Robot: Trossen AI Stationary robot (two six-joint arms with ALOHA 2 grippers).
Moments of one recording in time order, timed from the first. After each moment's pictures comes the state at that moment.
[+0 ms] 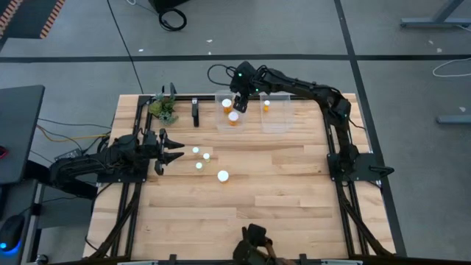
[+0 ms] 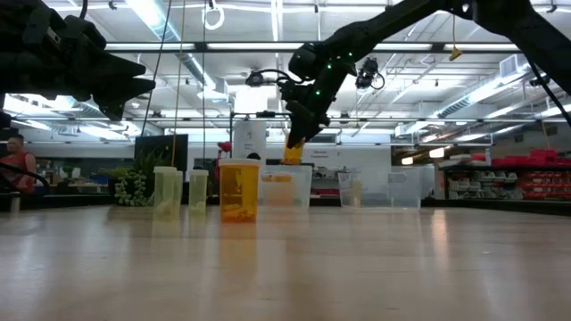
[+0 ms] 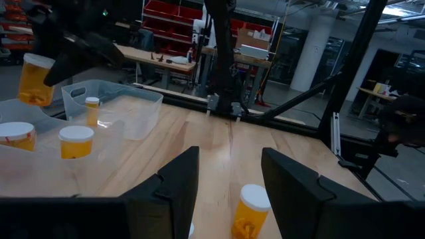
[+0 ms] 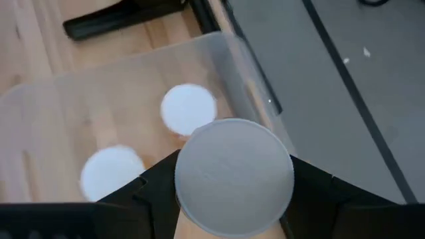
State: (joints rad) left arm 0.20 0.03 0.01 0.05 0.11 -0.22; right arm -0.57 2.07 1.84 -0.69 0.00 -0.23
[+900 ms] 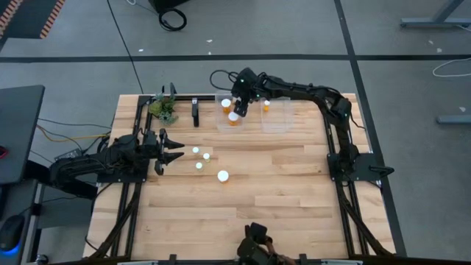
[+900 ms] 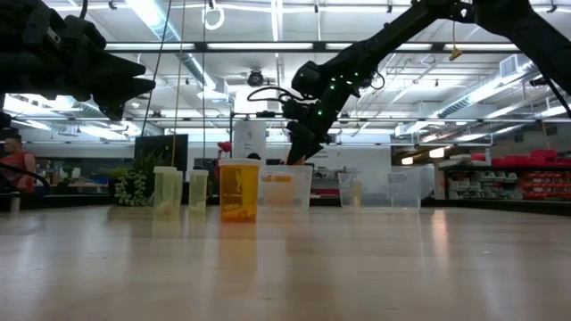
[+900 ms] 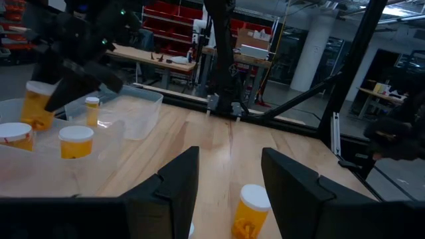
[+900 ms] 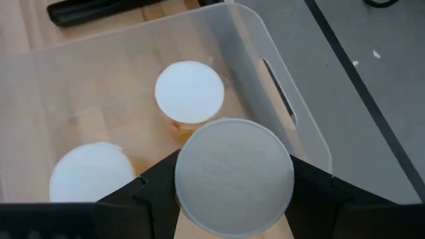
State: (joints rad) left arm 0.20 0.03 0.01 0.05 0.11 -0.22; right arm -0.58 2.07 1.66 -0.47 -0.03 -0.21
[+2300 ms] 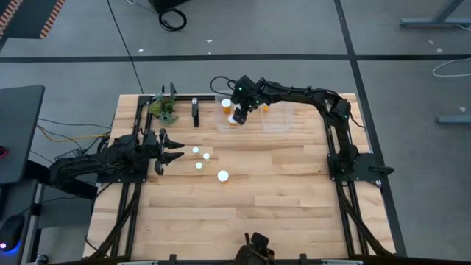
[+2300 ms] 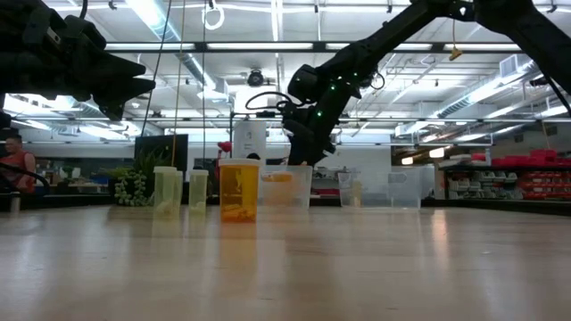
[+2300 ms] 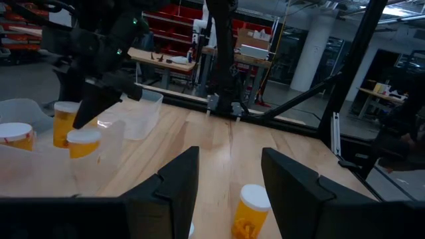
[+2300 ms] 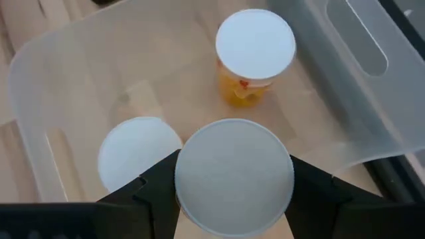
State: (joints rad) left arm 0.20 0.03 0.01 0.05 0.11 -0.22; right arm -0.54 2.06 1.62 -0.54 -0.08 -0.05
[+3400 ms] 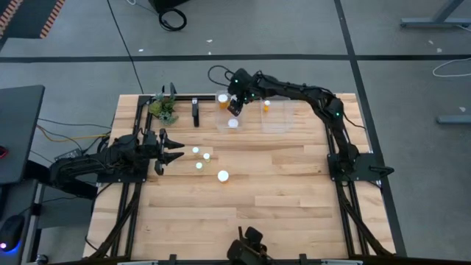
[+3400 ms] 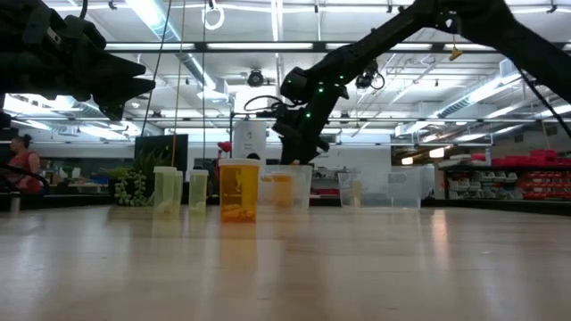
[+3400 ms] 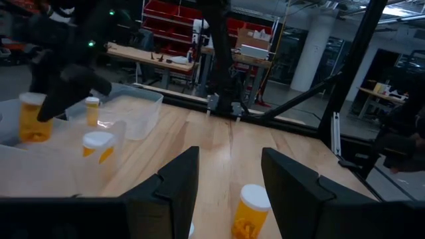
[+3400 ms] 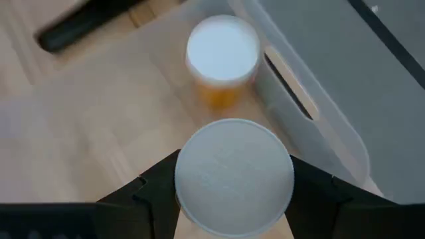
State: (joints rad) left arm 0.20 0.03 0.01 0.05 0.11 -0.22; right arm -0.55 2.18 1.83 -0.62 -0.04 0.01
